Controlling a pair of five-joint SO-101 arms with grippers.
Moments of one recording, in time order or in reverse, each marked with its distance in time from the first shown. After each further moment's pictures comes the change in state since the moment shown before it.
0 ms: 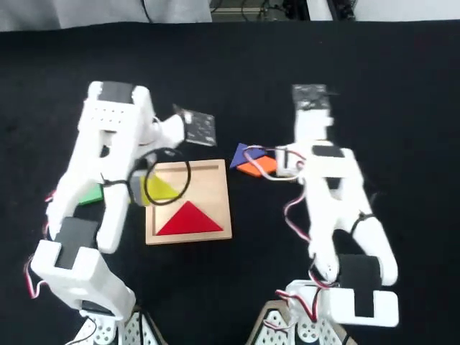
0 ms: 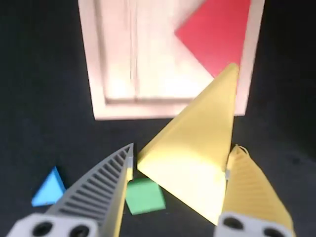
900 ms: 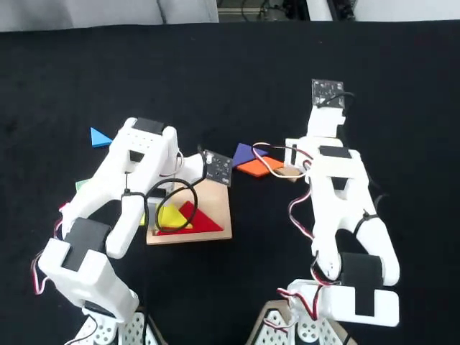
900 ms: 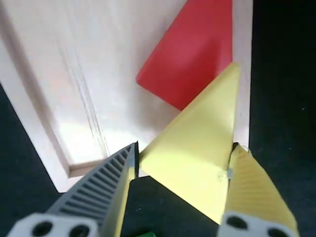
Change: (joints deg) left arm 6.8 0.0 22.2 -20.5 -4.4; right arm 1.3 0.3 0.0 -4.2 -2.2
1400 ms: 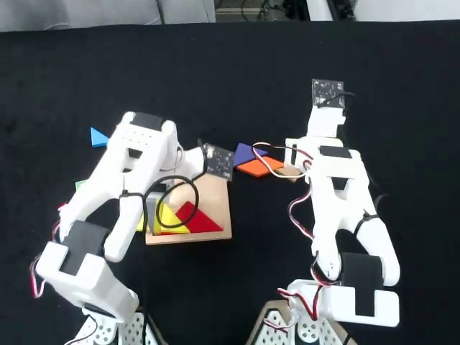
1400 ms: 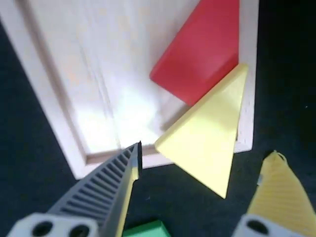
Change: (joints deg) left arm -0.1 -1.6 -3.6 2.9 0.4; right arm 0.0 0.0 0.0 0.0 0.0
